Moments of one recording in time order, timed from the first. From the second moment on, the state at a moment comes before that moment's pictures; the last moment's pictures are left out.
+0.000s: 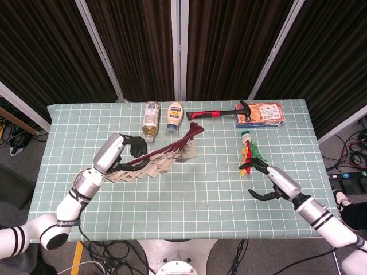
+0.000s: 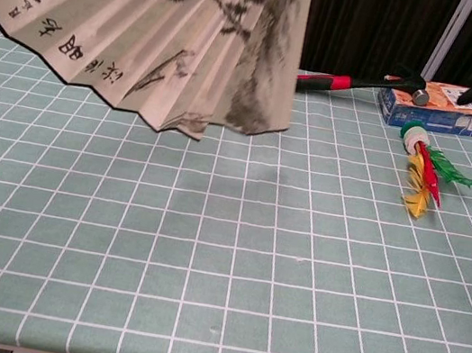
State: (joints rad) left arm -0.72 -1.26 -0.21 -1.76 1.47 1.25 -0.55; right arm 0.55 -0.97 0.04 -1.69 -1.72 1.00 0.95
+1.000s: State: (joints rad) left arm -0.71 -1.21 -0.28 -1.90 1.55 1.28 -0.50; right arm 0.87 -1.07 0.21 -1.72 -1.44 0.67 0.81
